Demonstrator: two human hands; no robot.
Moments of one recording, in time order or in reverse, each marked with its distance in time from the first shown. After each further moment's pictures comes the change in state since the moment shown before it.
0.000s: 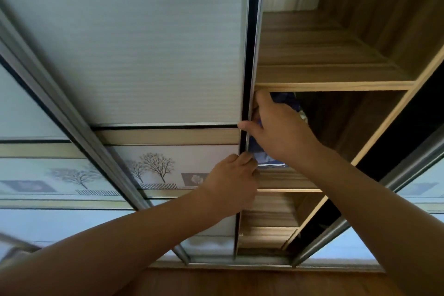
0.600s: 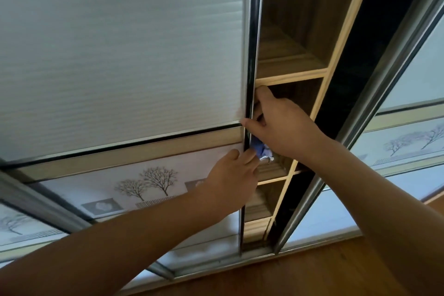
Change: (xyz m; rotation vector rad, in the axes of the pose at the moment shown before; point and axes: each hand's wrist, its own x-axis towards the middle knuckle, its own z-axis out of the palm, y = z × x) left_hand 0.081 0.056 -0.028 0.154 0.091 0.260; right_hand -0.045 0.086 -0.065 -0.081 0.024 0.129
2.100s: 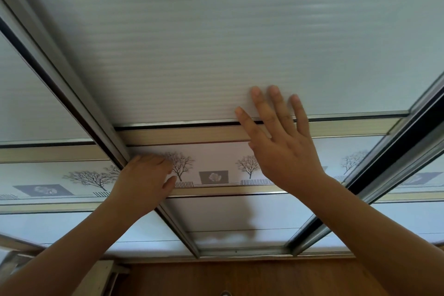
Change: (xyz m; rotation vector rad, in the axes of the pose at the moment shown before) left_hand -0.232 -0.086 0.064 -0.409 -0.102 -0.753; right_hand -0.004 -0.069 0.111 -0.395 0.514 -0.517
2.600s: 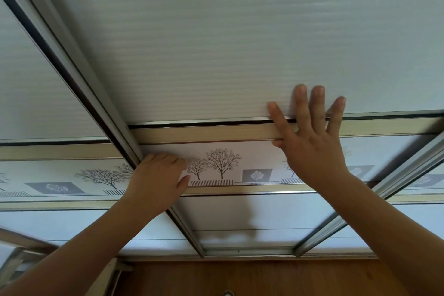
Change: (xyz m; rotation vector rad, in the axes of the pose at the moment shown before) left_hand 0.003 0.012 0.001 0.019 -0.005 0.001; right_hand -0.026 0.037 0.015 -0.115 -0.144 0.129
